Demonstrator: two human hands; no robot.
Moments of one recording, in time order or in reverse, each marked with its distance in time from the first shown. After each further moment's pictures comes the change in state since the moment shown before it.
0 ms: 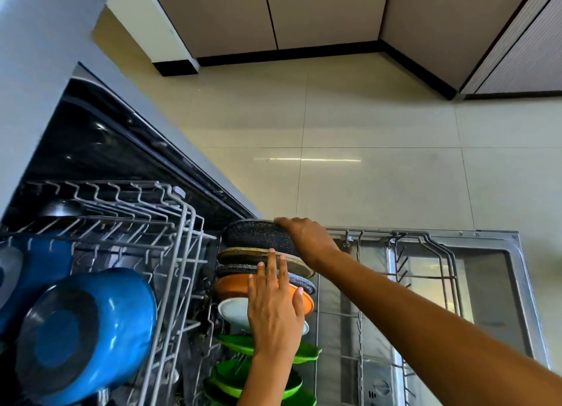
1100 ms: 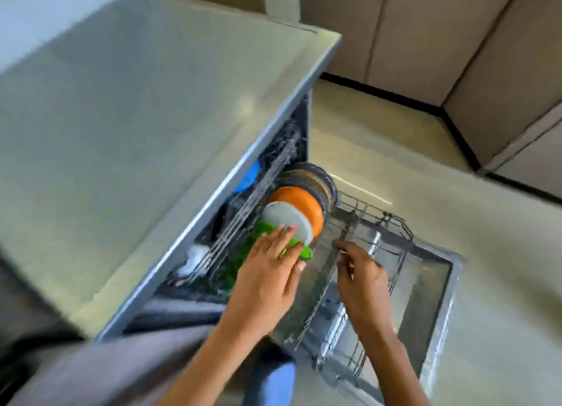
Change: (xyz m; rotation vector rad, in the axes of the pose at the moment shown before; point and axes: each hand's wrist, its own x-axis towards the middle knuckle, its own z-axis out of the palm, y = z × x) left_hand -0.337 0.032 -0.181 -0.320 0.416 0.080; right_hand -0.393 -0.140 -0.074 0.323 0.458 -0.007
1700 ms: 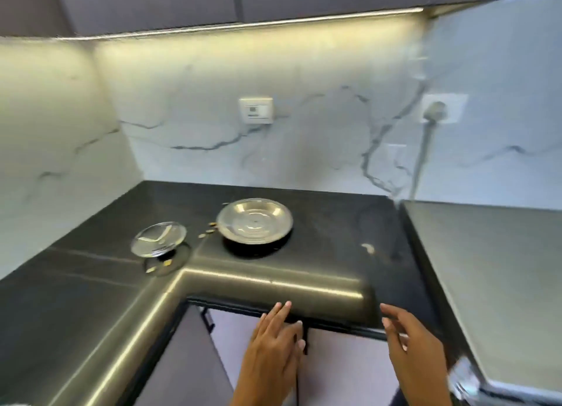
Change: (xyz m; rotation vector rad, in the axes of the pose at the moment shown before) left_hand -0.477 0.028 -0.227 0.360 0.888 -0.898; right_hand -0.282 -0.332 0.039 0.250 -0.653 -0.850
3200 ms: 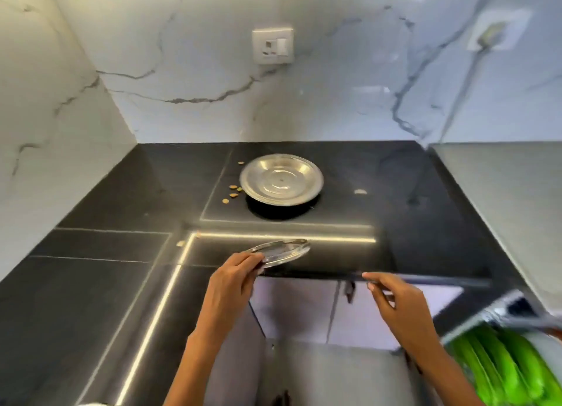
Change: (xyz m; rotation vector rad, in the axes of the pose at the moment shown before) left_hand 0.025 -0.187 -0.103 -0.141 -0.108 -0.056; right_hand -0.031 -0.048 0.130 -0.018 -0.173 -0.129
